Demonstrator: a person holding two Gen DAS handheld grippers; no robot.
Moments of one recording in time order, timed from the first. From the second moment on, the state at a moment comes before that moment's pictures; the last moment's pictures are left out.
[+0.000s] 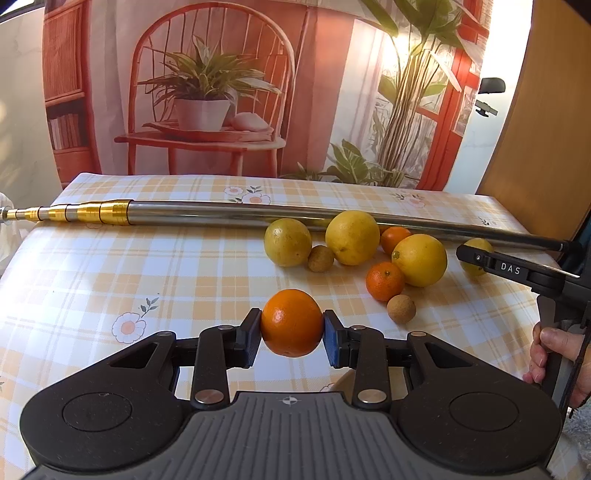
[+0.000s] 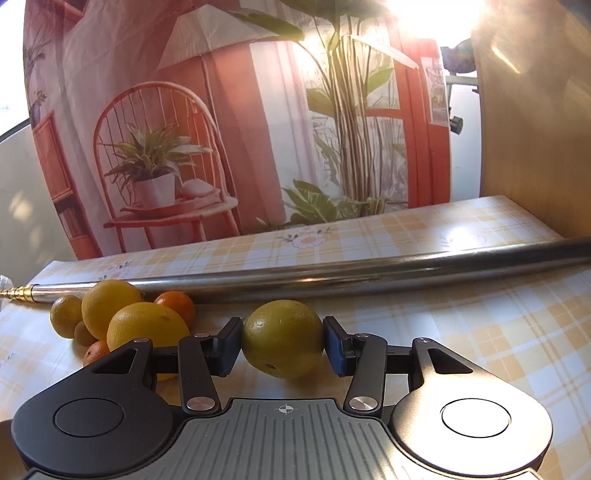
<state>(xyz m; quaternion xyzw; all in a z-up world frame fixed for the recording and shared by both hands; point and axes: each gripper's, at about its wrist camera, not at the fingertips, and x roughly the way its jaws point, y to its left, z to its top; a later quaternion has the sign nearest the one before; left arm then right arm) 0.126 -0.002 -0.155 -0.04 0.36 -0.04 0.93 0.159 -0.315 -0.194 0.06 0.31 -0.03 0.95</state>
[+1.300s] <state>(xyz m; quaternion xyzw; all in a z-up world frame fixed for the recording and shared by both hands) 0.122 0.042 -0.194 -0.16 0.42 -0.05 0.89 0.088 -0.274 -0.171 0.07 0.31 0.02 0.95</state>
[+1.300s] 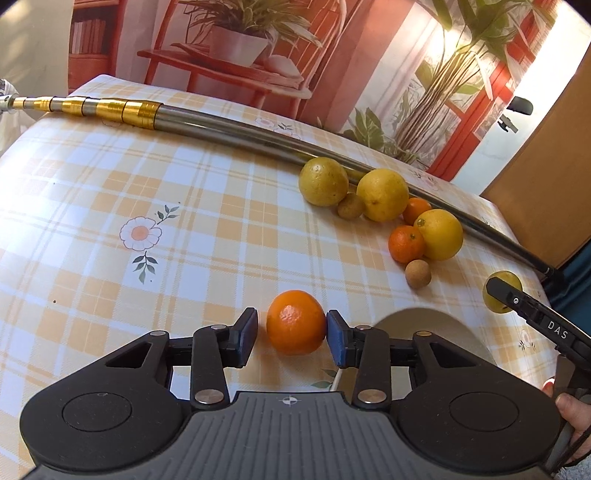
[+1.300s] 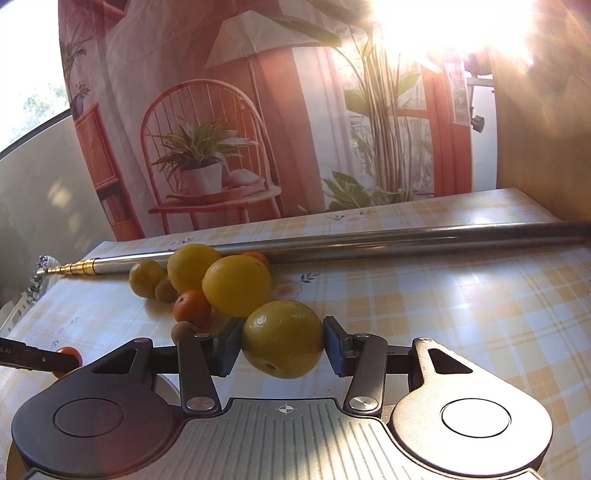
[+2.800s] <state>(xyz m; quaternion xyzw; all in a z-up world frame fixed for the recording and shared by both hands) 0.045 -0.029 -0.177 0.00 0.43 -0.16 0.89 0.015 -0.213 -0.156 0.04 0.36 0.11 0.93</state>
